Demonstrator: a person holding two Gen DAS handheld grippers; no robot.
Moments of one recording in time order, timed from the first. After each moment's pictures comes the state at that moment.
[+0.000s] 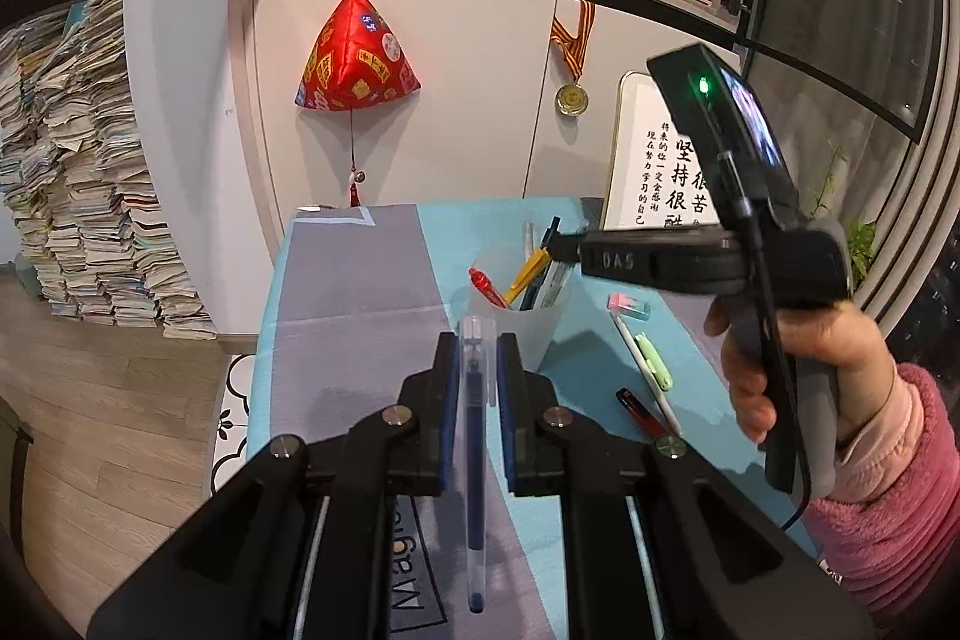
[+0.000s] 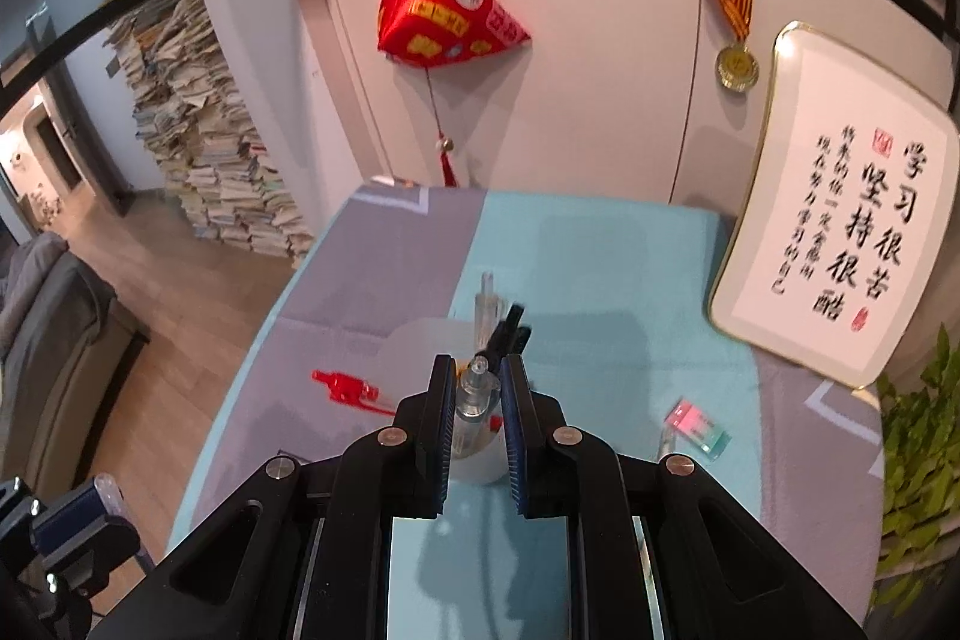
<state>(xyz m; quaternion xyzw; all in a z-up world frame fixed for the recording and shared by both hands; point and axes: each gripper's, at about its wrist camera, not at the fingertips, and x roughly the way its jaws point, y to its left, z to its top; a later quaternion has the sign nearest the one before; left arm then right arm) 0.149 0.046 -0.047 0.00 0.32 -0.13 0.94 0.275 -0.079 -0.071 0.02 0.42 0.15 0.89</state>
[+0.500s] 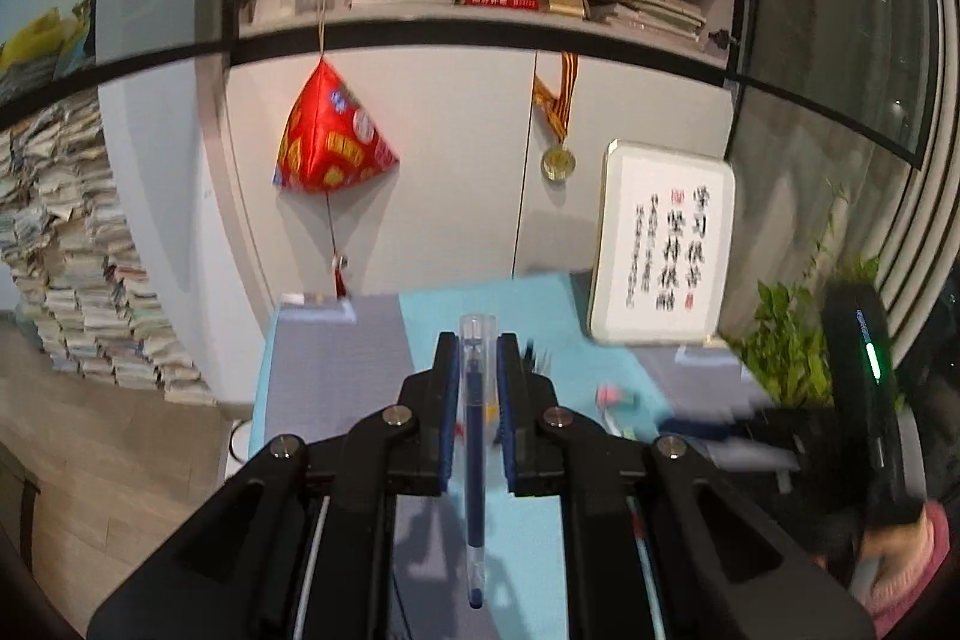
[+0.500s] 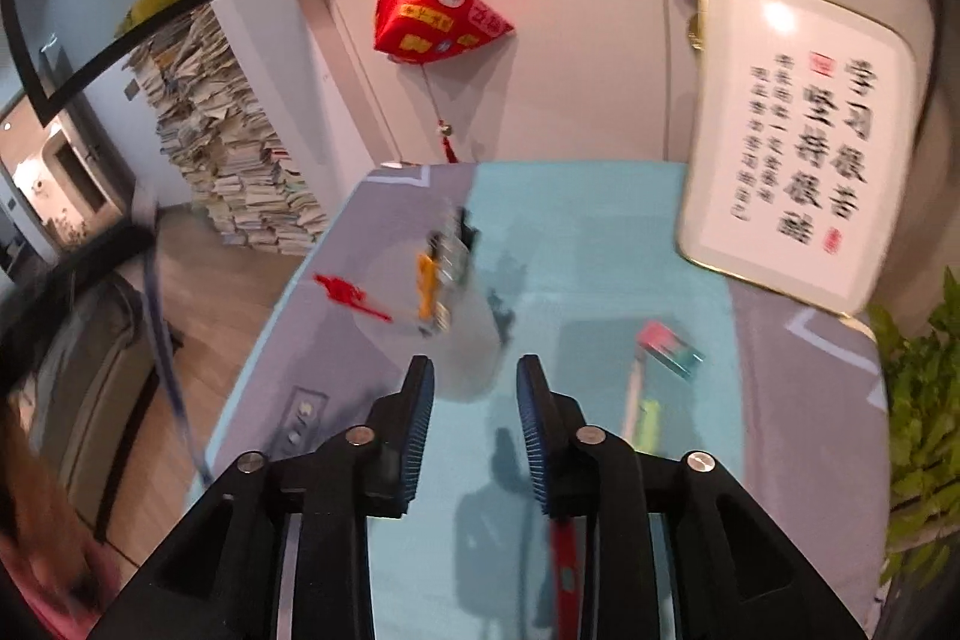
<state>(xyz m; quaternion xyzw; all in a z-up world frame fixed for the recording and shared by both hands) 0.194 0.009 -0.001 0.02 0.27 -0.14 0.95 0.212 -0.139 -0.079 0.06 0.42 0.17 0.89</state>
